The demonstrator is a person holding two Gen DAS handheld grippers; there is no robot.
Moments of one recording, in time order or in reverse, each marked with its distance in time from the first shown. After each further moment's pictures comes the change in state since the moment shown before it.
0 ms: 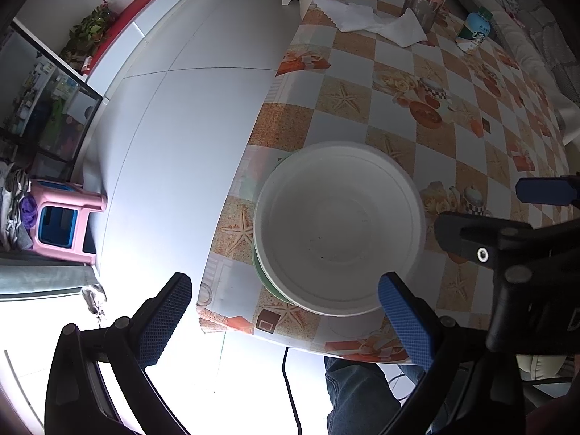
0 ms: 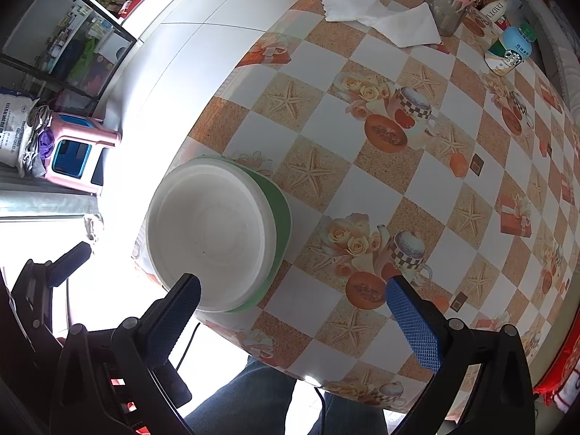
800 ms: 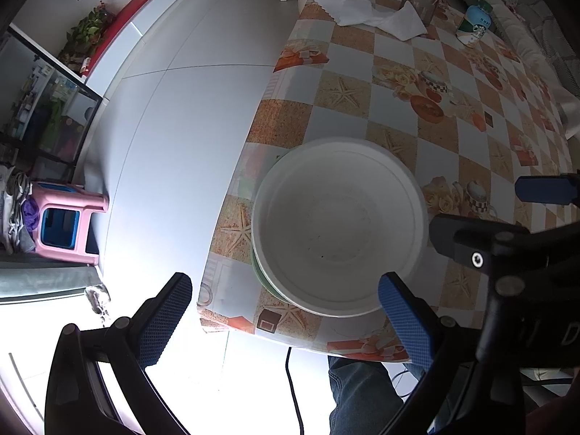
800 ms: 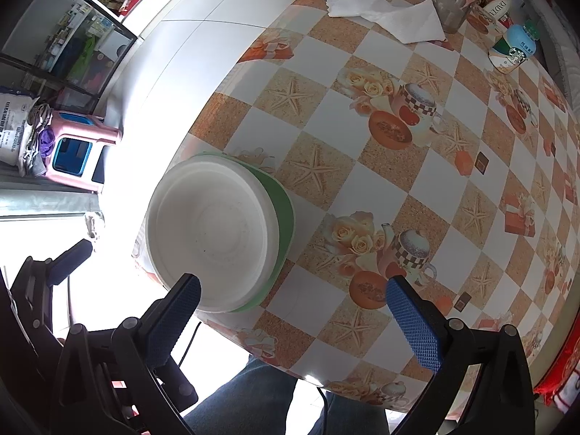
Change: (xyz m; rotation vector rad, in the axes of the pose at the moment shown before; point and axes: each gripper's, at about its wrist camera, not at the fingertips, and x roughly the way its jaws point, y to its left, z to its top) left arm 0.005 -0.003 0.002 0.003 0.021 0.015; right arm 0.005 -0.001 -0.001 -0.022 0.015 0.006
